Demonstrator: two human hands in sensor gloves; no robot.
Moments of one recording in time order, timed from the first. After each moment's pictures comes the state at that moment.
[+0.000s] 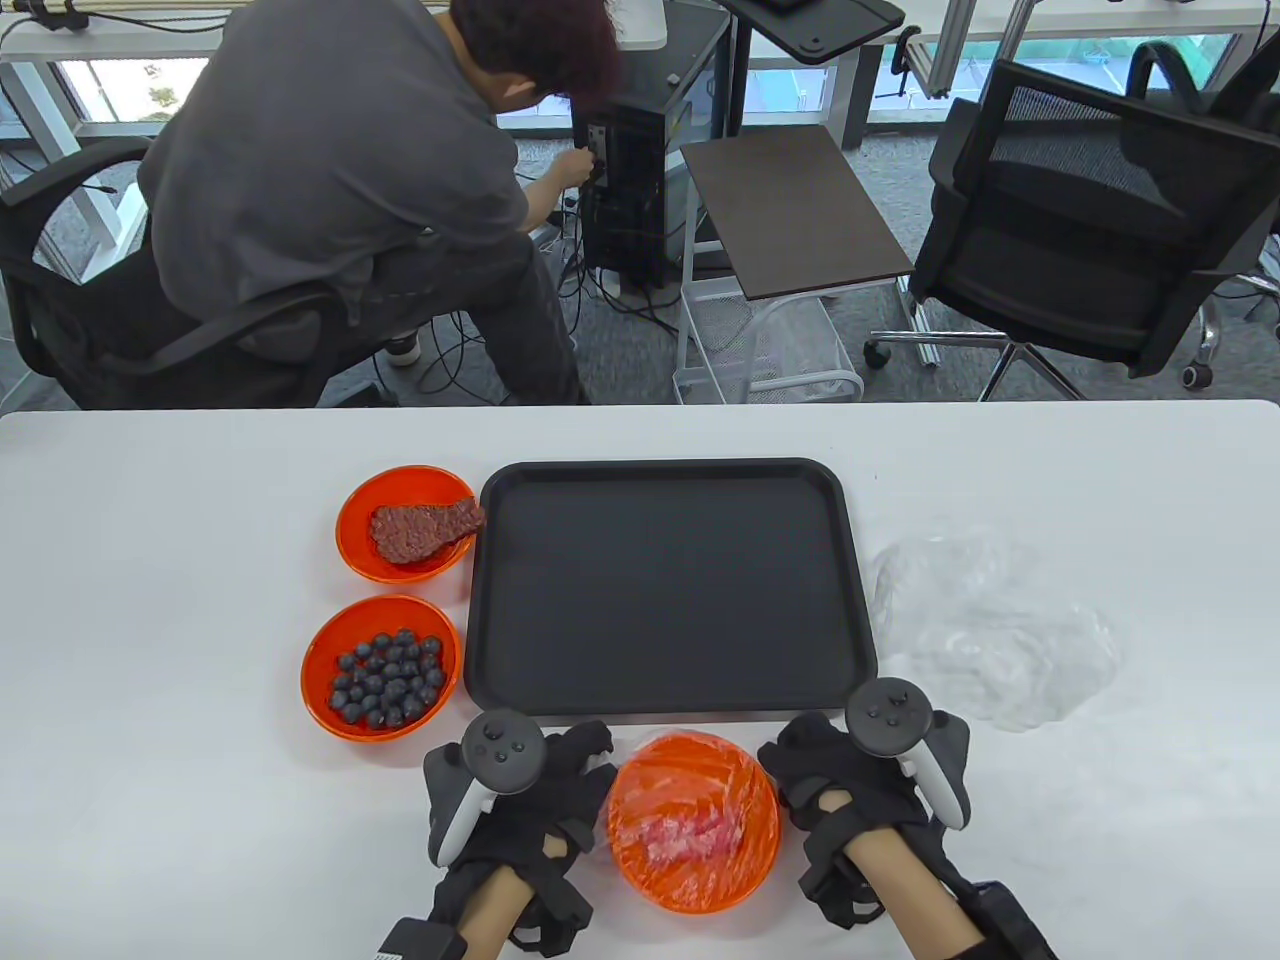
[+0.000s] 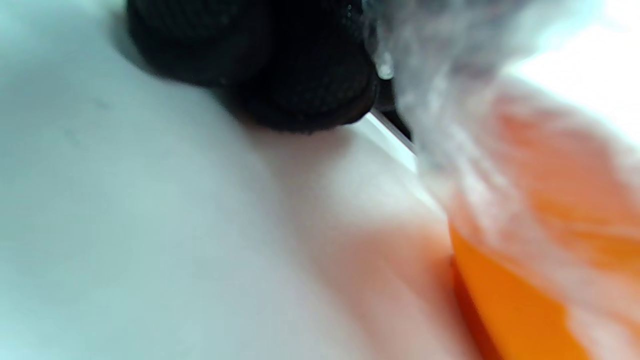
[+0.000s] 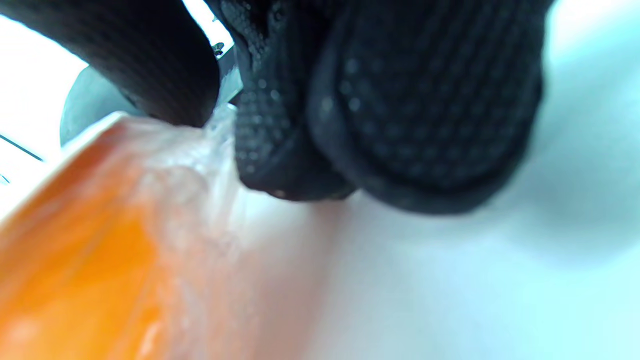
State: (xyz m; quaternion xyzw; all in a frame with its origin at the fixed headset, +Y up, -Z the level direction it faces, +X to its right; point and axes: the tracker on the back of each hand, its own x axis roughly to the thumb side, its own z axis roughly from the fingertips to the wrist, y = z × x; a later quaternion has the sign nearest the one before) left_hand -0.148 -0.783 -0.254 -0.18 0.02 0.34 0.92; right_hand 0.189 -0.776 -0.270 -0.07 0.19 0.91 0.35
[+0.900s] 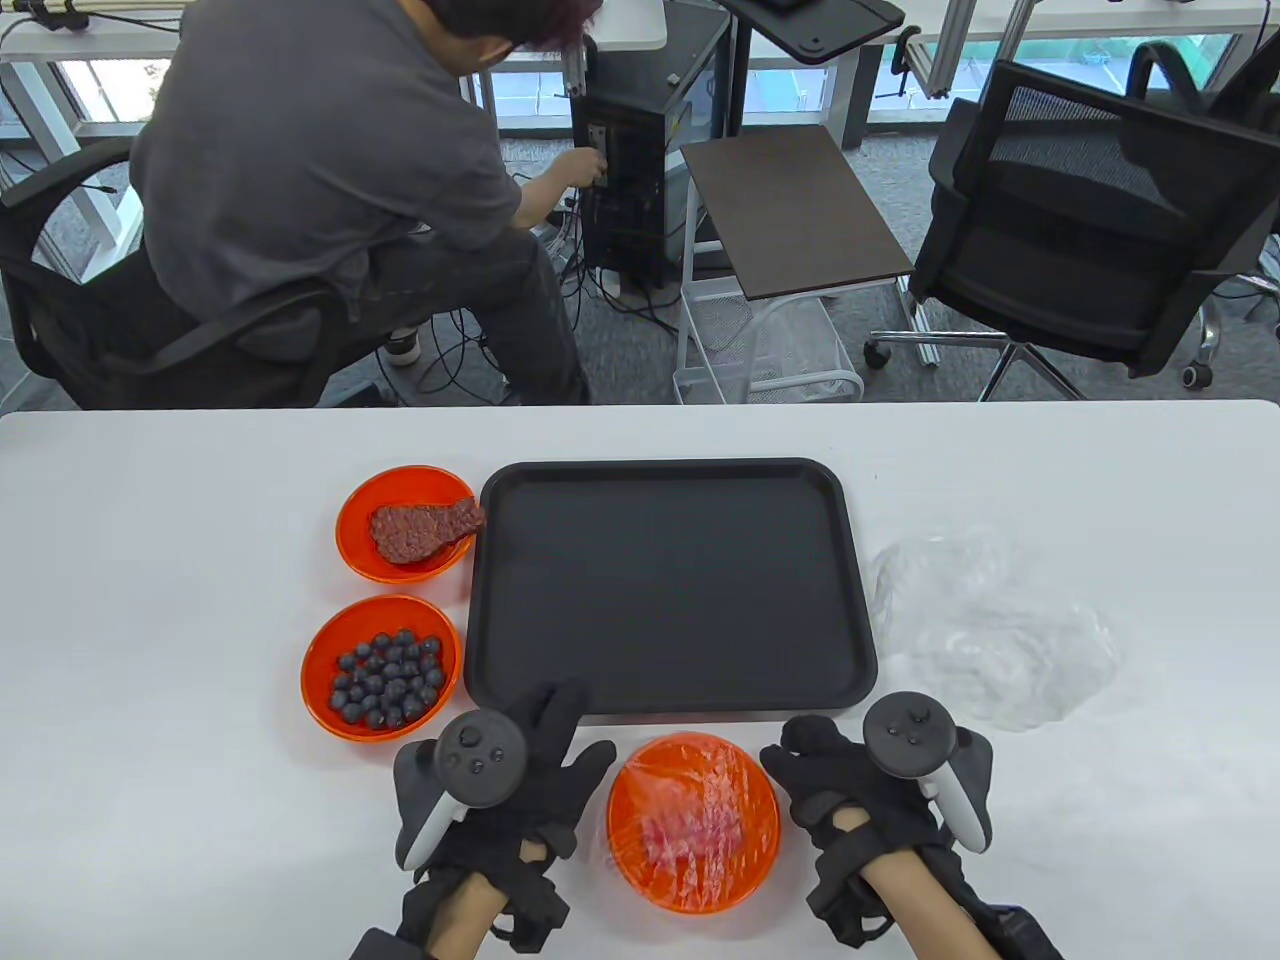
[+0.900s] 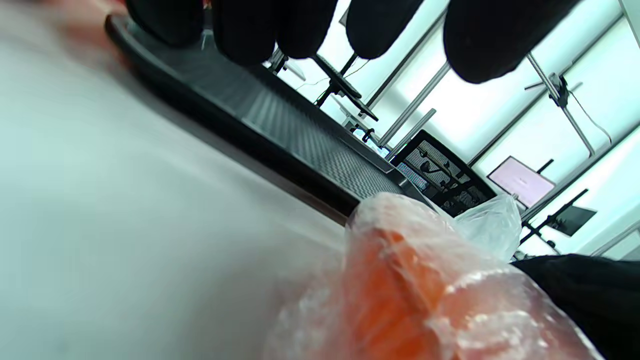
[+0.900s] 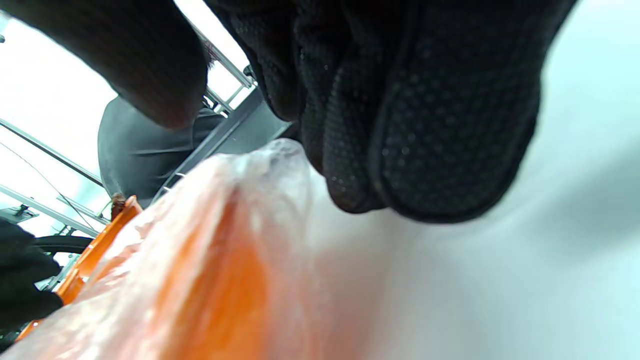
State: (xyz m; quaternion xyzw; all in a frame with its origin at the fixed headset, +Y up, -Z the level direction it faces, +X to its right) left_hand -0.150 -0.718 -0.244 -0.07 -0.07 0.26 0.96; right_hand 0.187 -0.750 -0.249 -0.04 0.15 0.91 0.38
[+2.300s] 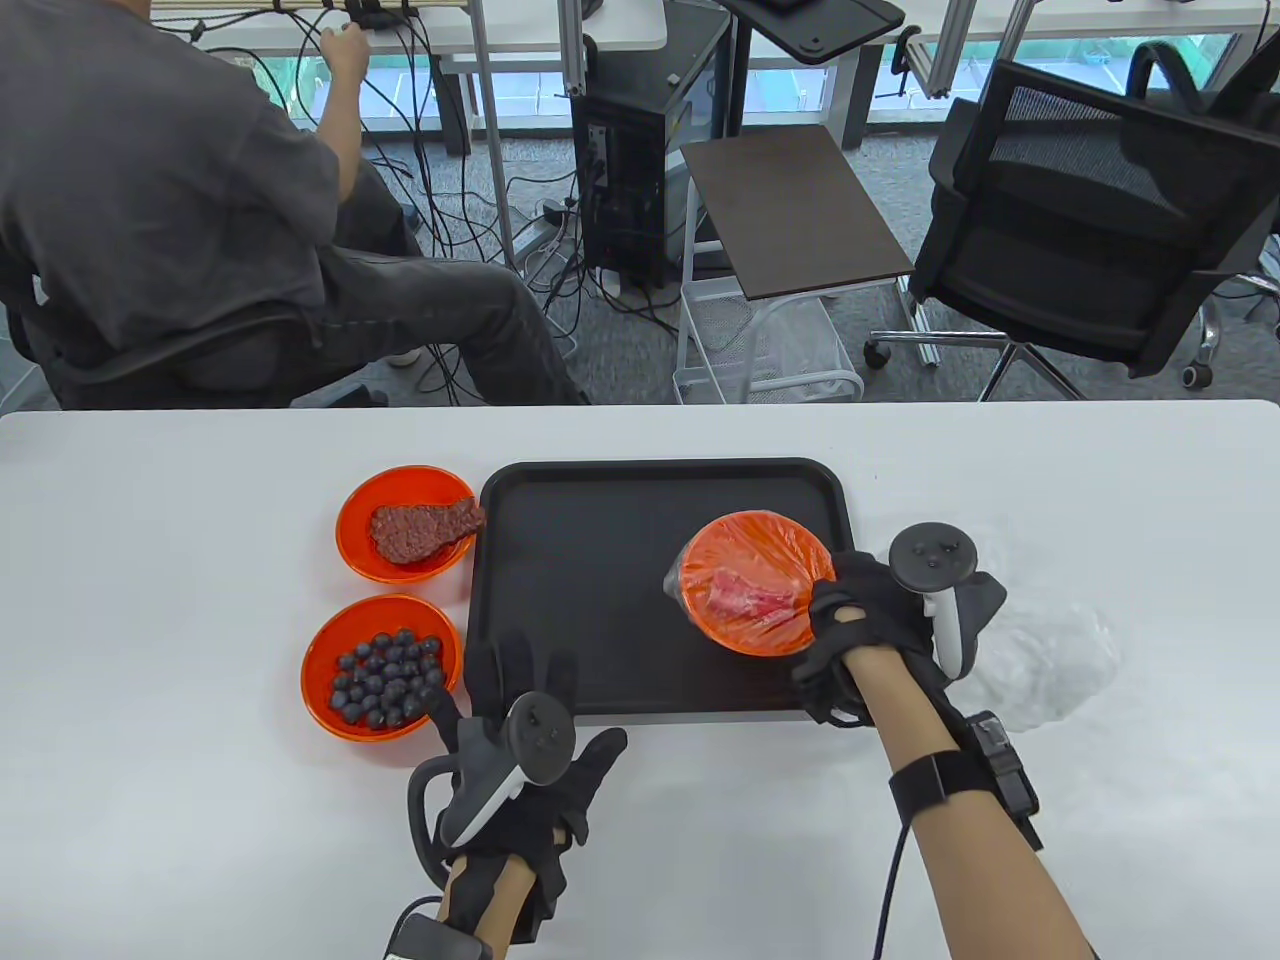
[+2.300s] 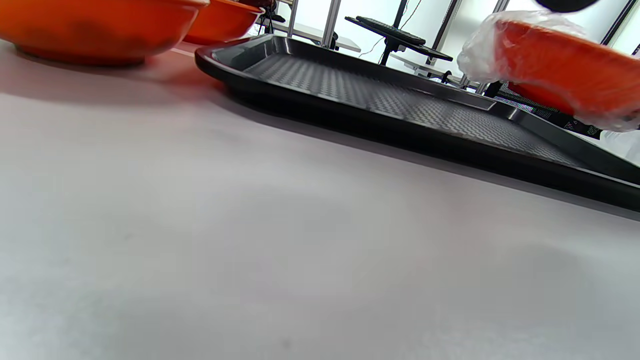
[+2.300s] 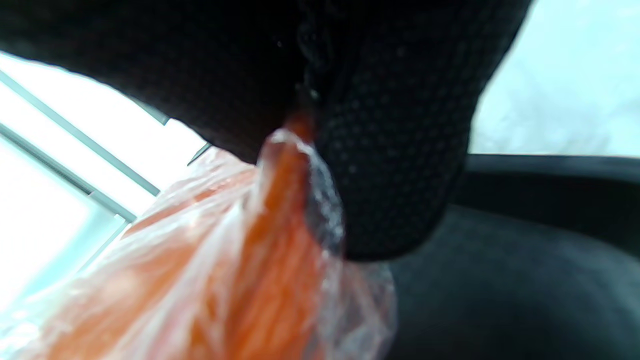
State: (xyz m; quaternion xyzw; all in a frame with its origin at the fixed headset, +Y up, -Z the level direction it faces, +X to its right) left_hand -0.140 -0.734 -0.256 -0.14 0.02 0.12 0.98; right_hand 0.215 -0.714 -0.393 -0.24 0.02 0.89 0.40
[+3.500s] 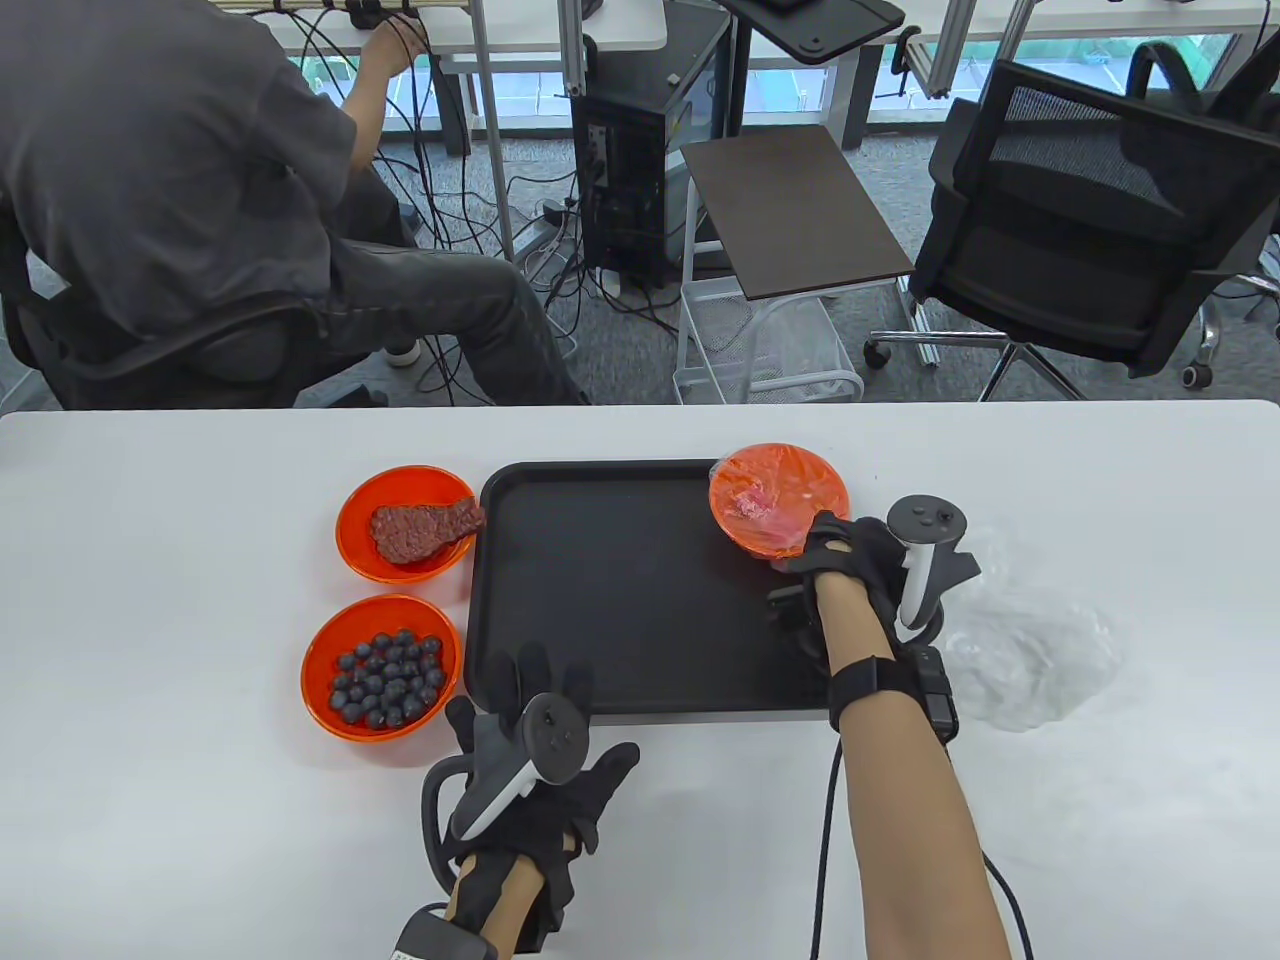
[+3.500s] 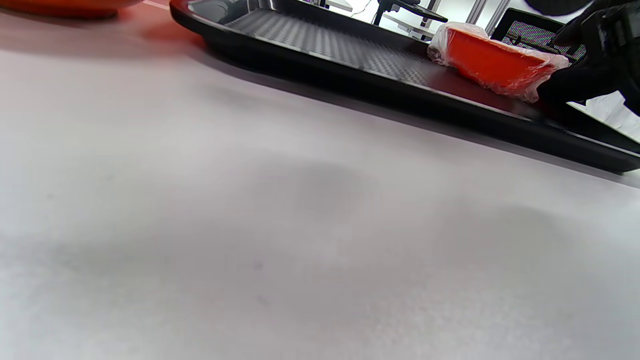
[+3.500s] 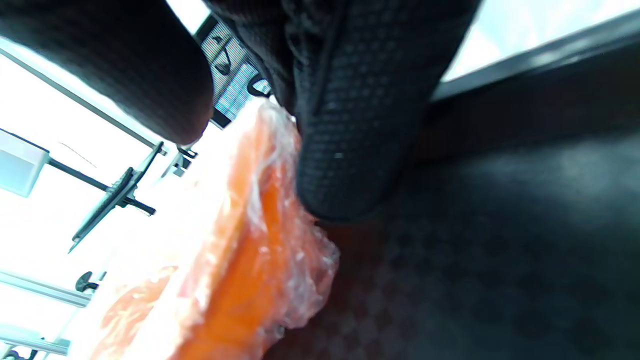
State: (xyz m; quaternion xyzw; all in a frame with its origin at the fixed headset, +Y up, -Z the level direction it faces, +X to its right) left_hand -0.128 -0.743 -0.257 -0.19 -0.01 0.12 0.97; right_hand 0.222 -0.744 -0.434 -0.38 0.01 0.81 0.44
